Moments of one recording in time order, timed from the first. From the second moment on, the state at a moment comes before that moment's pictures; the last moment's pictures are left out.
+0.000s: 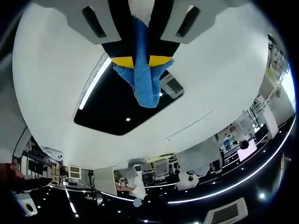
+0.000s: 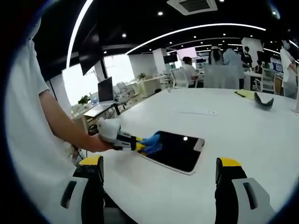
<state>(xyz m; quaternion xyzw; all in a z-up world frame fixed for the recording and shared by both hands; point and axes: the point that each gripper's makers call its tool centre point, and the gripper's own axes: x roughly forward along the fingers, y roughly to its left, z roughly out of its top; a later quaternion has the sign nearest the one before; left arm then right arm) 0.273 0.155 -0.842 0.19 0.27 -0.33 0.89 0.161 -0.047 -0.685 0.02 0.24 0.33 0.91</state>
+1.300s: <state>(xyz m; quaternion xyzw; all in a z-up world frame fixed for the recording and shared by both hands) 0.233 0.163 -0.843 0.16 0.29 -0.30 0.89 0.156 -0.040 -0.683 0.03 0.23 0.35 0.91</state>
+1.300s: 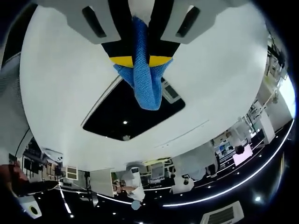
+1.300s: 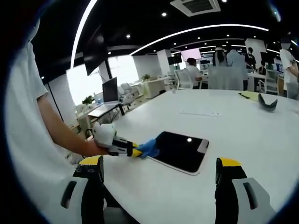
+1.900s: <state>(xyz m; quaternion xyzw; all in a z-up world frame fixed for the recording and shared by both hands) 0.235 0.178 -0.825 0.16 0.29 -0.29 0.90 0.155 -0.043 -0.682 0.03 0.22 0.36 0.91</state>
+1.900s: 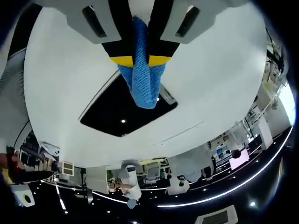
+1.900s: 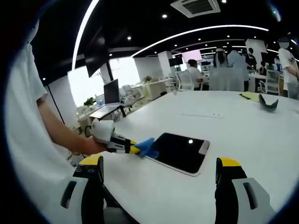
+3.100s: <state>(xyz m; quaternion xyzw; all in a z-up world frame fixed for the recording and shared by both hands) 0.162 0.231 -0.809 0.15 0.31 -0.27 0.90 0.159 -0.021 -0.686 0.03 0.22 0.39 0.89</state>
